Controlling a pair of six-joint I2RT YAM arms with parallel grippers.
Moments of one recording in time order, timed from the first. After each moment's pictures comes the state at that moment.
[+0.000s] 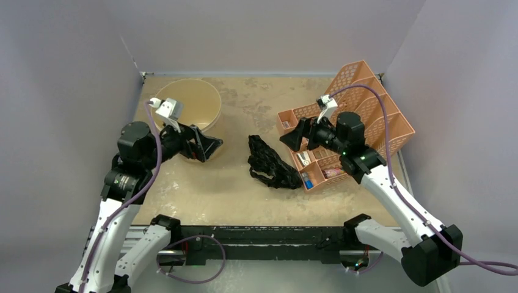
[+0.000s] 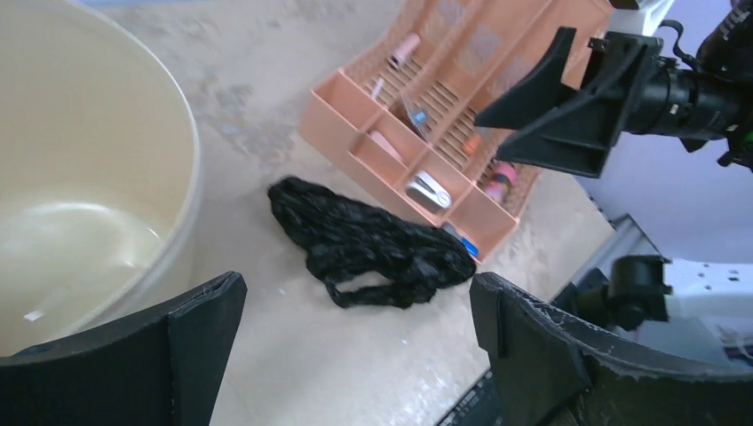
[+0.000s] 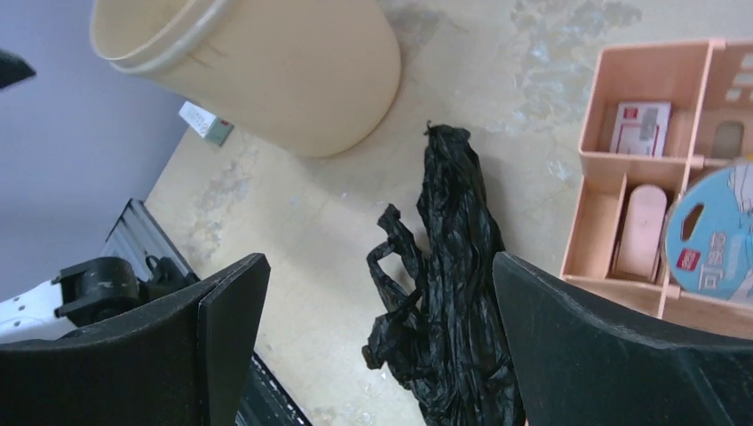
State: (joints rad) left arm -0.26 0.74 1.06 -0.53 0.44 -0.29; right arm 0.41 1.02 0.88 -0.18 -0.41 0.41
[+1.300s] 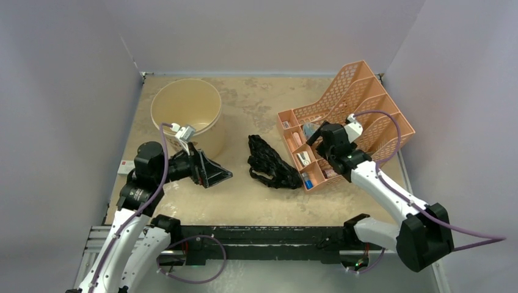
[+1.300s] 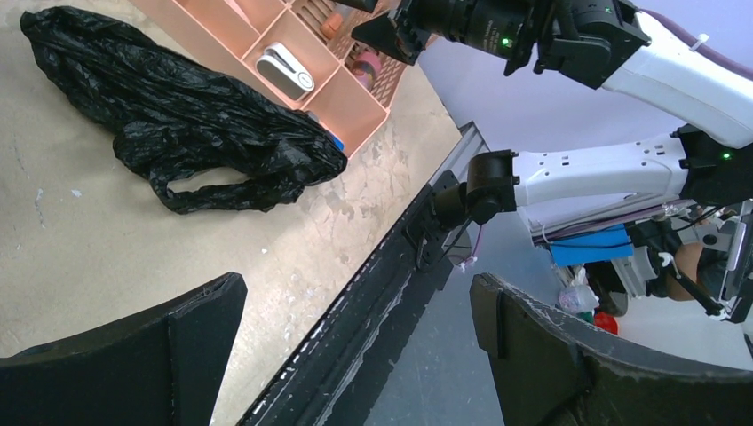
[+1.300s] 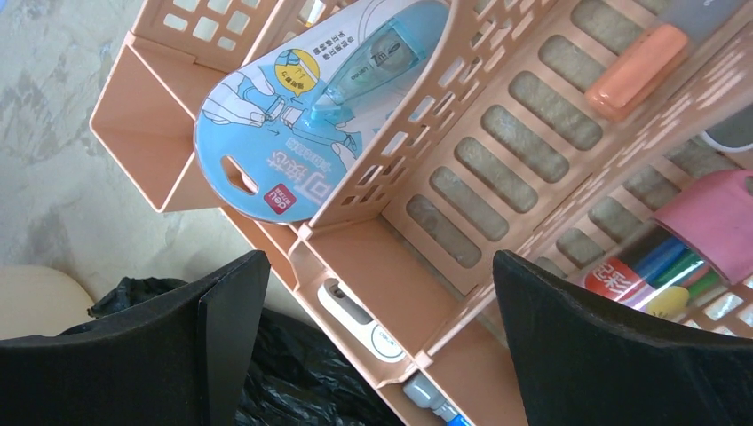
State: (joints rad) left arm -0.26 0.59 0.70 -0.40 0.82 -0.56; right arm 0.42 1.15 0.73 -0.35 0.43 0.95
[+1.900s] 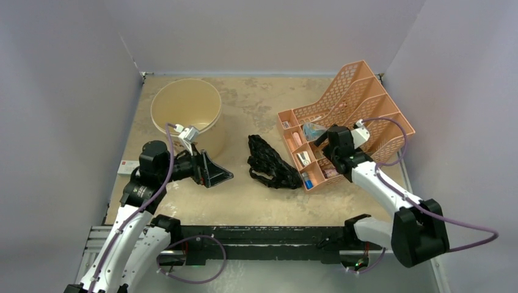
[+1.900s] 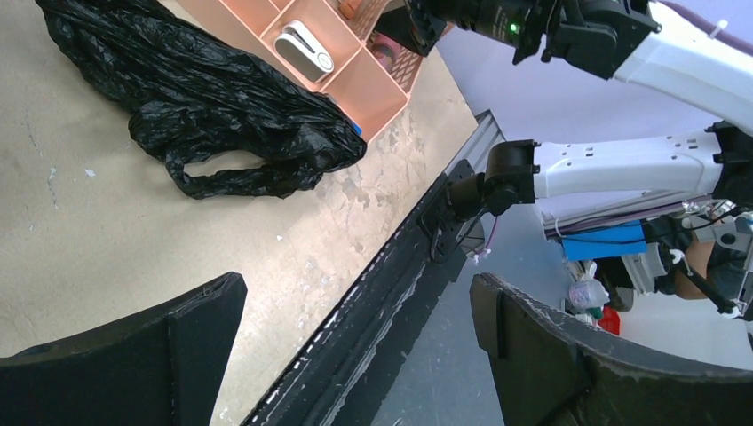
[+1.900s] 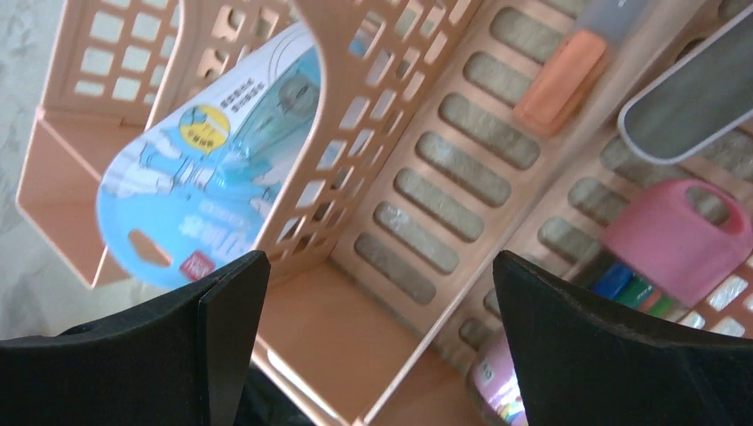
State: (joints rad) left arm -0.26 0.62 0.66 -0.40 0.81 -0.53; right arm 0.34 1.14 0.64 -0.29 0.42 0.99
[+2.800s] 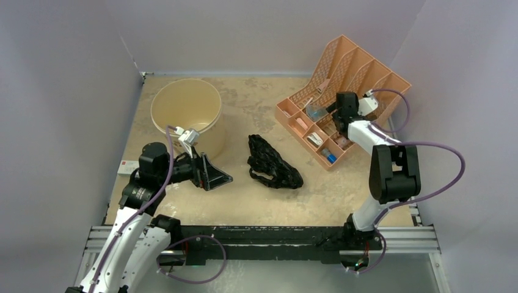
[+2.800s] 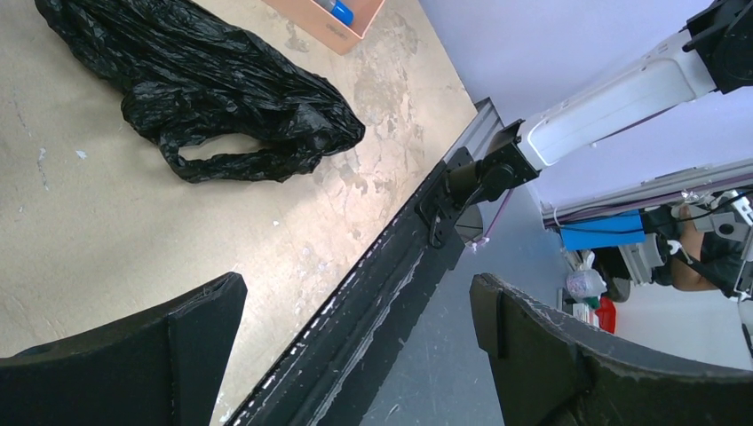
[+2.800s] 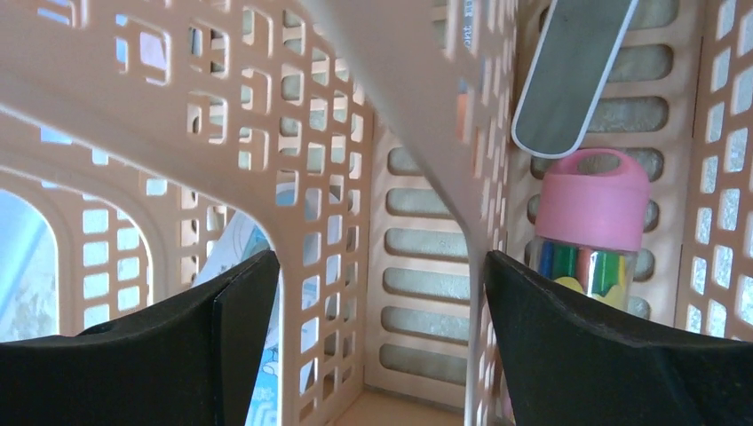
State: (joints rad) left arm -0.26 0.60 0.66 -0.45 0.82 -0.51; right arm 0.10 1.70 1.08 -0.13 0.49 0.95
